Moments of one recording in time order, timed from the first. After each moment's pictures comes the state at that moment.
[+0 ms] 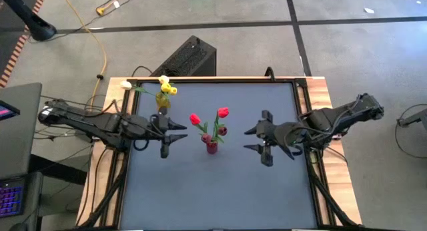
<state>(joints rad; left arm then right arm) -0.21 0.95 0.80 -0.19 -0.35 -0.15 0.38 1.23 1.32 -0.69 0.38 0.30</state>
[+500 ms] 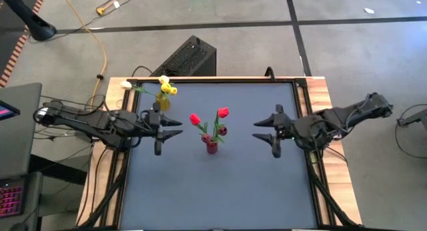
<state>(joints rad) -0.21 0.84 0.80 -0.18 -0.35 -0.14 0.37 0.96 1.00 -0.45 0.50 0.29</state>
